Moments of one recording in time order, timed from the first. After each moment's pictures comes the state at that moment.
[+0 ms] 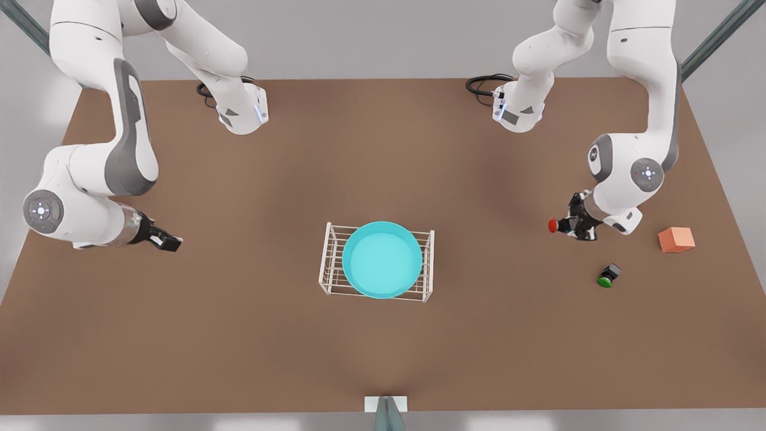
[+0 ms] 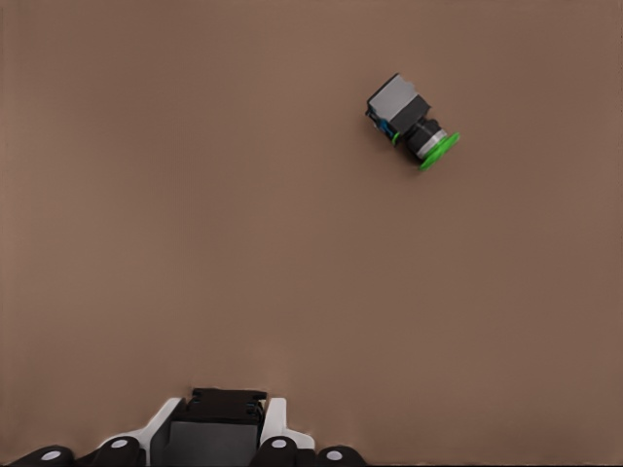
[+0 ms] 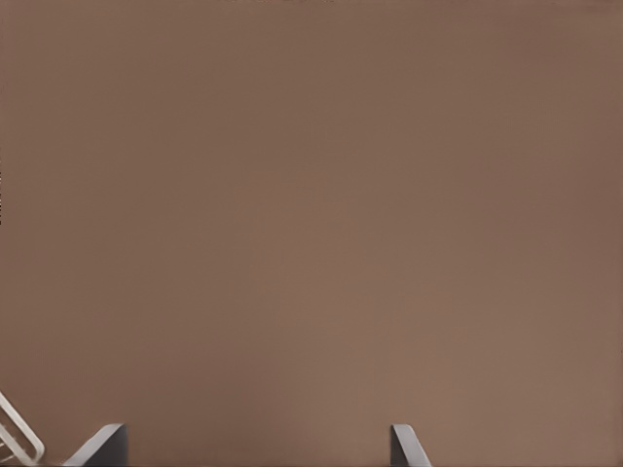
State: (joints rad) left arm 0.44 0.07 -0.42 -2.22 0.00 2.23 -1.60; right arm -0.44 0.30 0.48 -1.58 -0.09 1.61 0.57
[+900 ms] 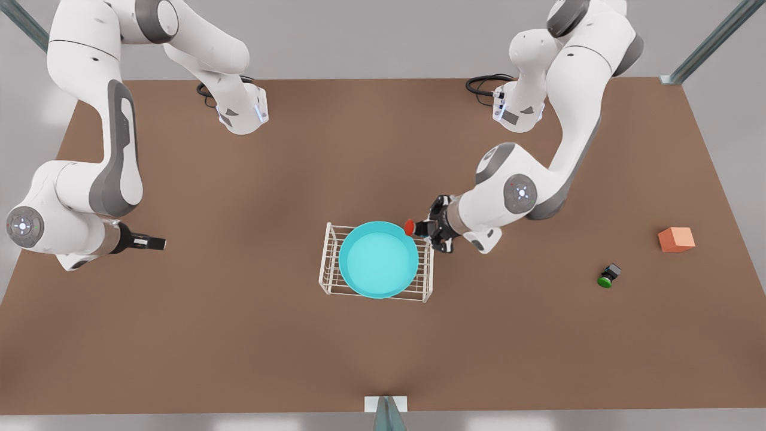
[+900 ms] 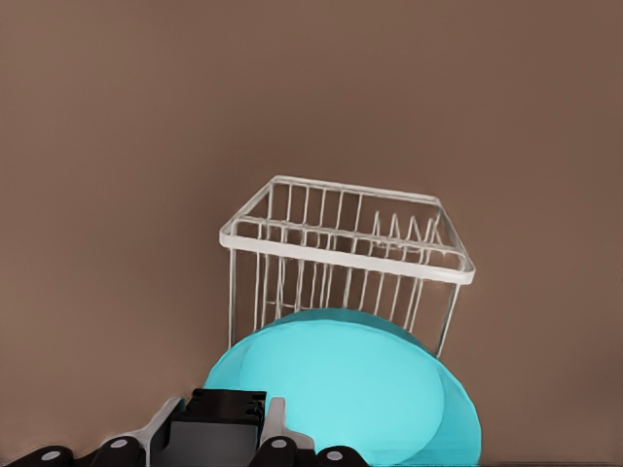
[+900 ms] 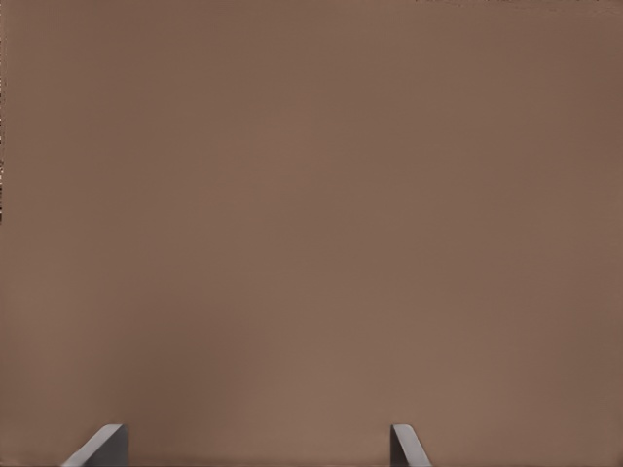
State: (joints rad) left arm 0.00 0.53 -0.65 -1.44 -0.10 1.98 -2.15; right arm -0.26 0.35 0.16 -1.58 -0.05 1.67 0.06
